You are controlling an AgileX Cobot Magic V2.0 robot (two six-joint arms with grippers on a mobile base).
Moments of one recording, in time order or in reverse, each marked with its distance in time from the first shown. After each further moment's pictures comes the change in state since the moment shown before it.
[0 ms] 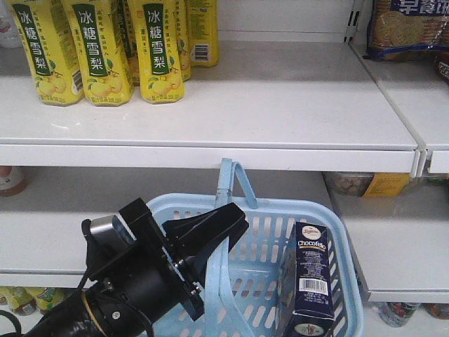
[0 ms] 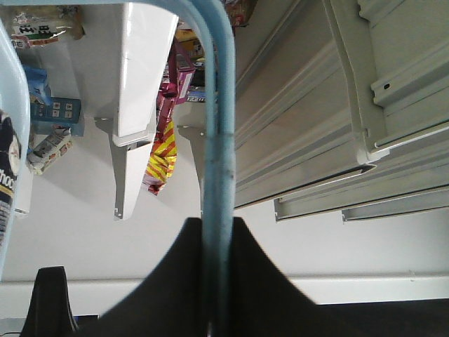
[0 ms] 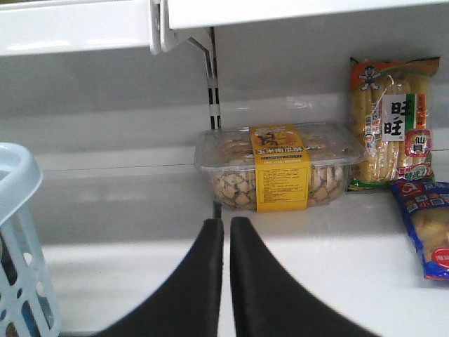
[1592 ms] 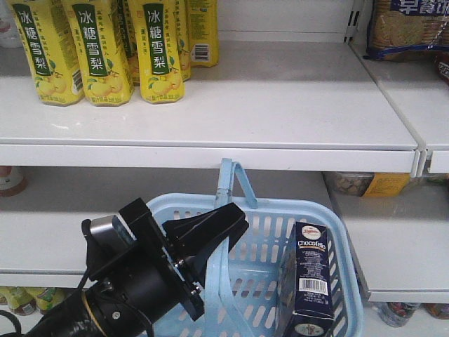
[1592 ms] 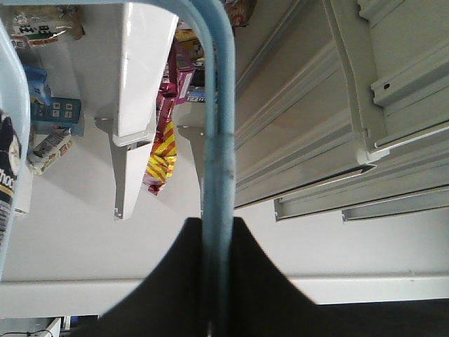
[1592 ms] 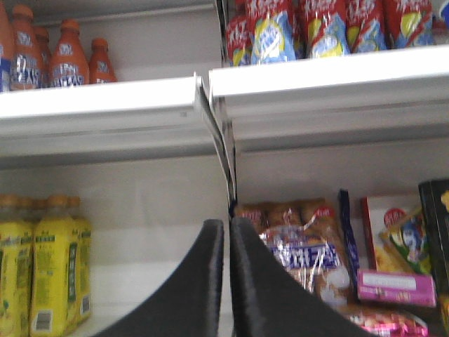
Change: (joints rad) left arm 0.000 0.000 0.000 0.000 0.000 0.000; right arm 0.000 0.157 -0.465 0.025 -0.277 -0.032
